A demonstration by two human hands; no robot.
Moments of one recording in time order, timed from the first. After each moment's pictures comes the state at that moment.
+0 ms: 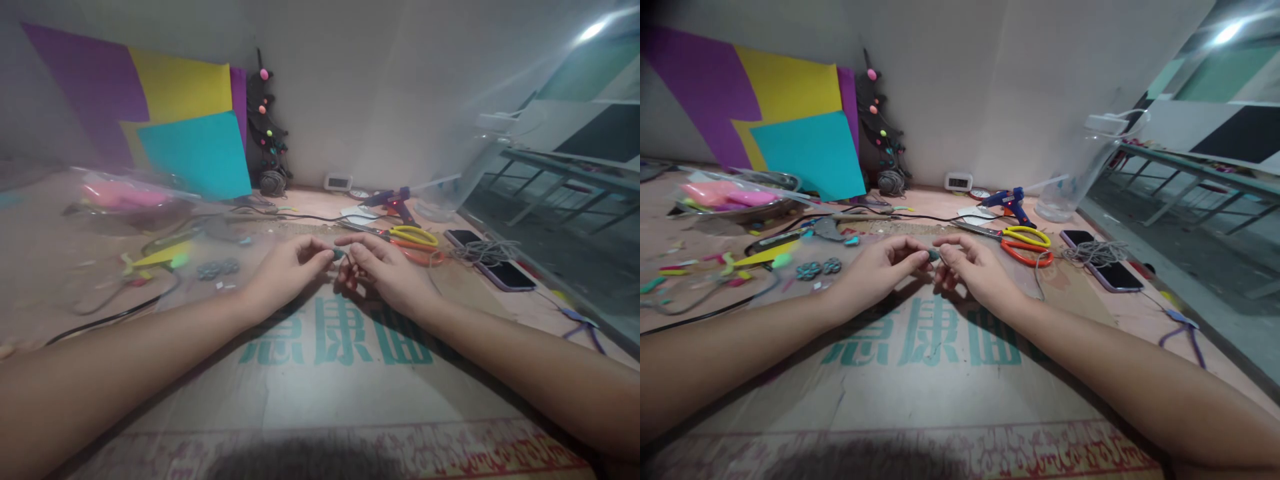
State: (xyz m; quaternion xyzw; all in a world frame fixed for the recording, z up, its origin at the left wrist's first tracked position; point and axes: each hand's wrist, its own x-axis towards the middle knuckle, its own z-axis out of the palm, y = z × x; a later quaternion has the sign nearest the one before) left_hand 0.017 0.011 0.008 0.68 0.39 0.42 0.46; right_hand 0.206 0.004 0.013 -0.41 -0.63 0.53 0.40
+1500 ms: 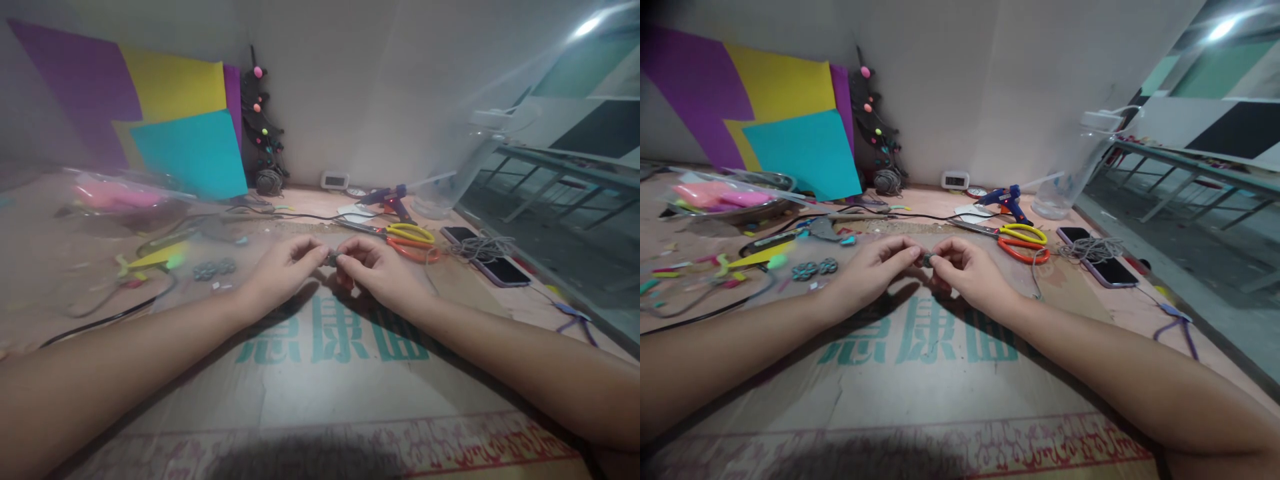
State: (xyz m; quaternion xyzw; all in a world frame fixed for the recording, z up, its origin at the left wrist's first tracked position) left_hand 0.016 0.009 0.012 0.71 0.39 0.41 0.42; right_hand 0.200 -0.001 0.015 -0.45 -0.64 0.47 0.40
